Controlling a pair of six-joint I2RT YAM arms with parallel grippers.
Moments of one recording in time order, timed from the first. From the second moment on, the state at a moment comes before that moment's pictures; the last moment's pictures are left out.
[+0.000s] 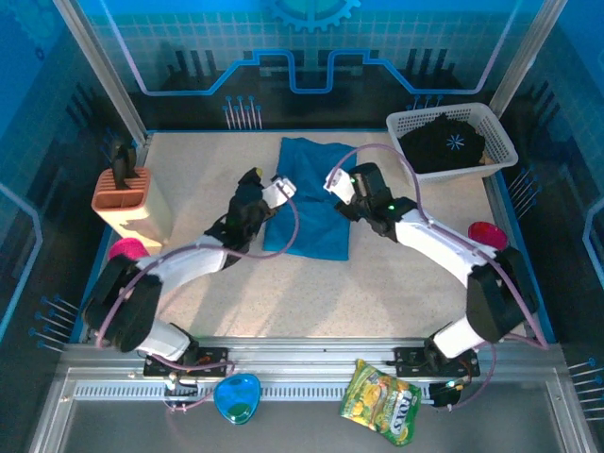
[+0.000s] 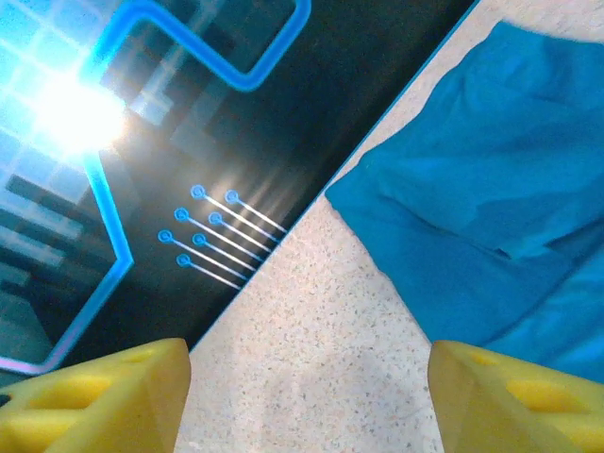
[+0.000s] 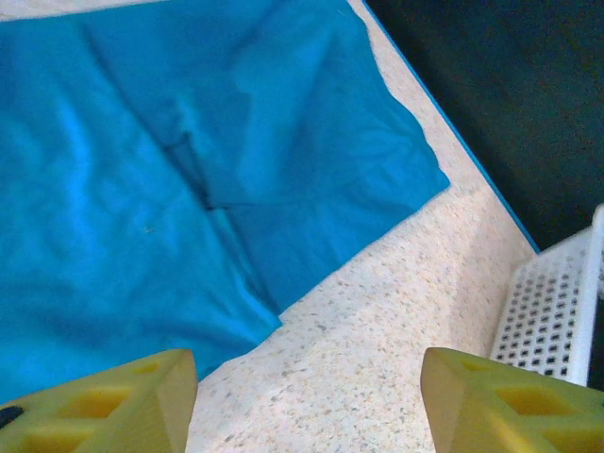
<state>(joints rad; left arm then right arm) -0.52 1.42 0.75 0.41 -0.33 0.71 0.54 1.49 1.08 -0.30 0.18 -0.55</state>
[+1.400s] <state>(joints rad) -0.51 1.60 0.84 -0.36 0.05 1.13 0.61 1.78 1.11 -0.70 -0.10 -0.89</state>
